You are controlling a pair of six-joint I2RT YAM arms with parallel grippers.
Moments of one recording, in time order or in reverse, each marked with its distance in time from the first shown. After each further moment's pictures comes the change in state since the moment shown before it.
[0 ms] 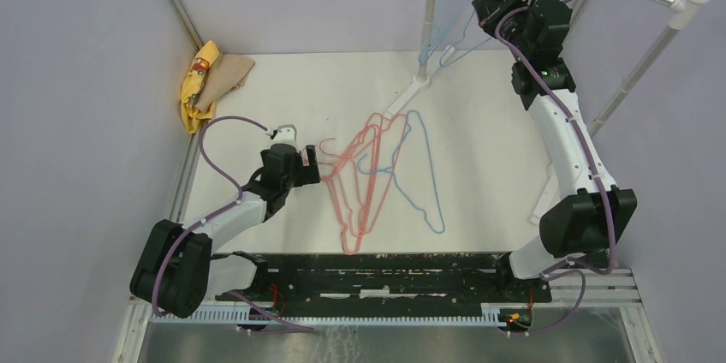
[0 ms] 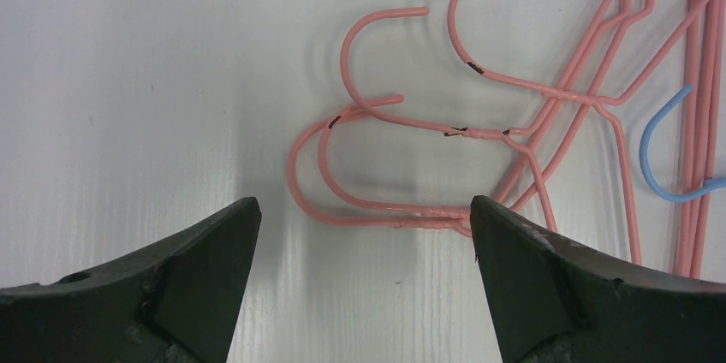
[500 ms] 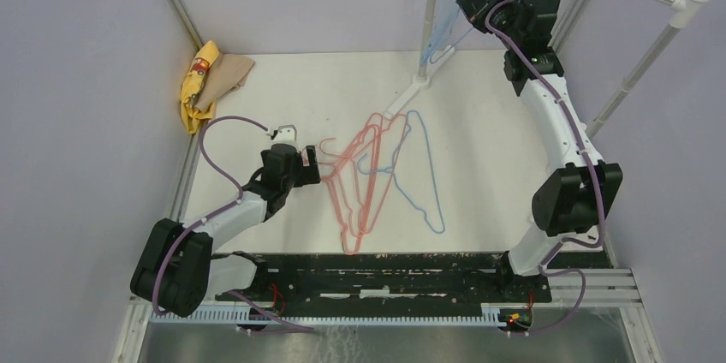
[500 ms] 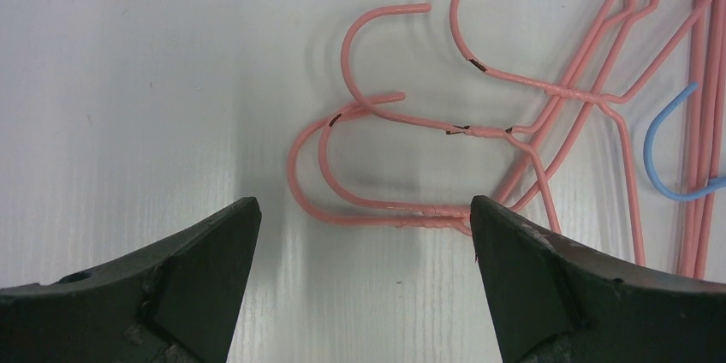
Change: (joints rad) left arm 0.000 0.006 0.000 0.000 0.000 0.000; right arm -0.030 0.169 0.103 0.040 -0.173 0.070
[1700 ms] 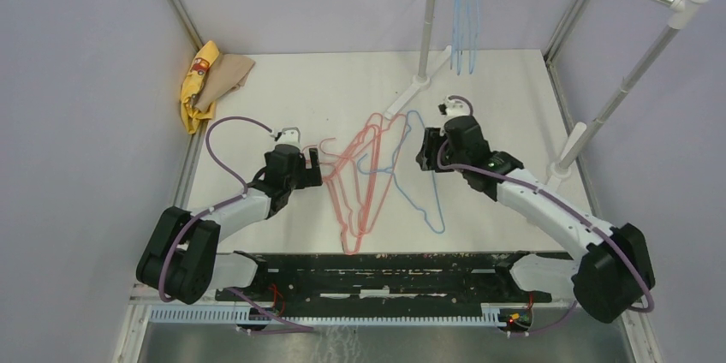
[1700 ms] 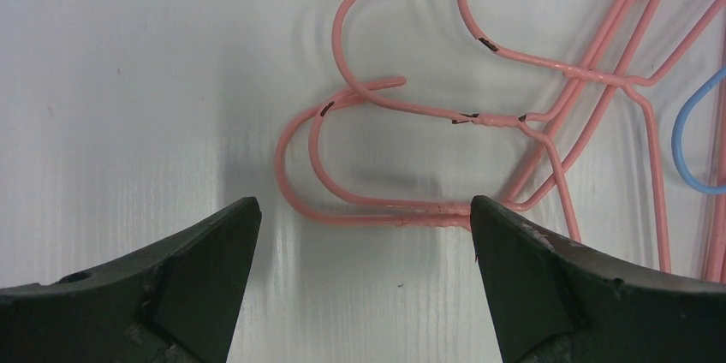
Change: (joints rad) left arm 0.000 0.075 0.000 0.027 0.023 -0.001; right arm 0.443 -0.537 -0.879 -0.323 0.336 -0.274
